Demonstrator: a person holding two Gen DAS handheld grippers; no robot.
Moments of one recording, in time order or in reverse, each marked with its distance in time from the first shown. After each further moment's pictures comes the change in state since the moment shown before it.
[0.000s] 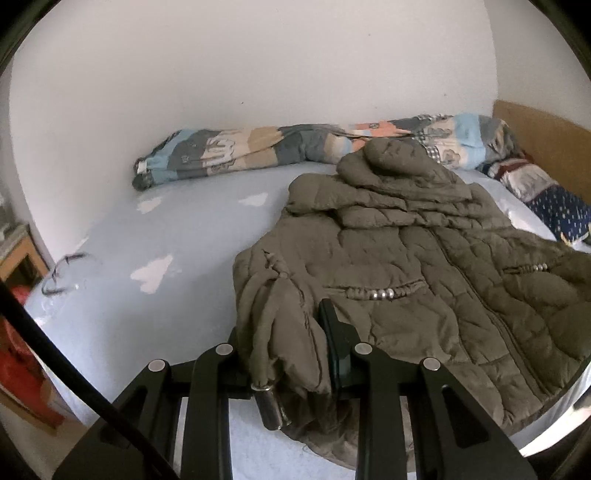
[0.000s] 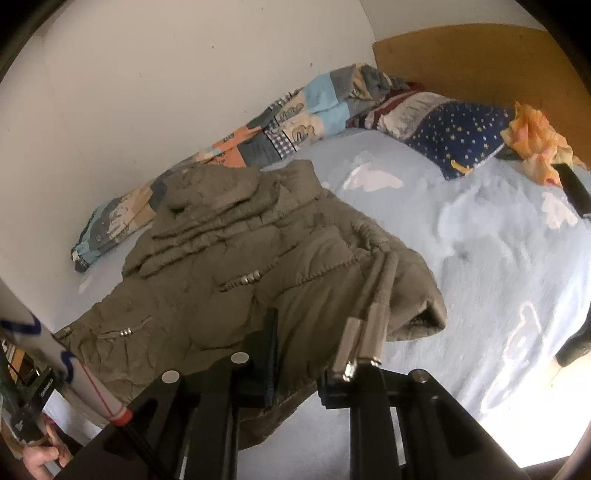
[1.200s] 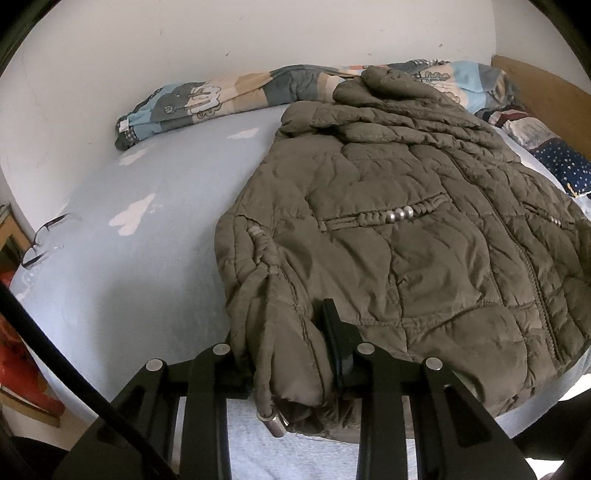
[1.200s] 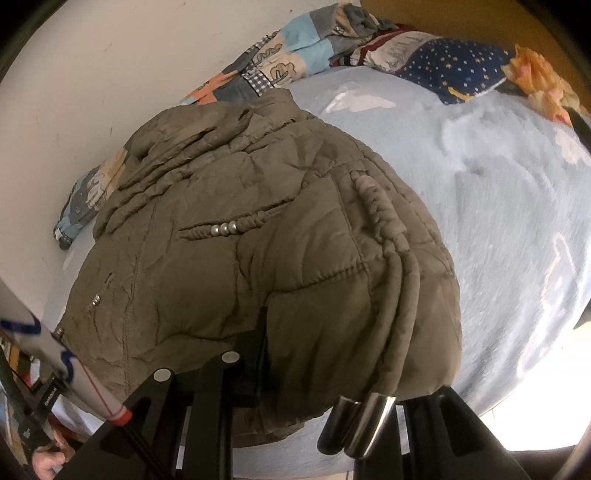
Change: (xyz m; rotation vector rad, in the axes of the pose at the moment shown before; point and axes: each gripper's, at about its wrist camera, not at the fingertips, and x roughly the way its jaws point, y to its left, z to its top) left arm 0.049 0.007 -0.053 0.075 0.164 -0.016; right arm 0.064 -0.022 -0.046 0.060 0.200 -0.028
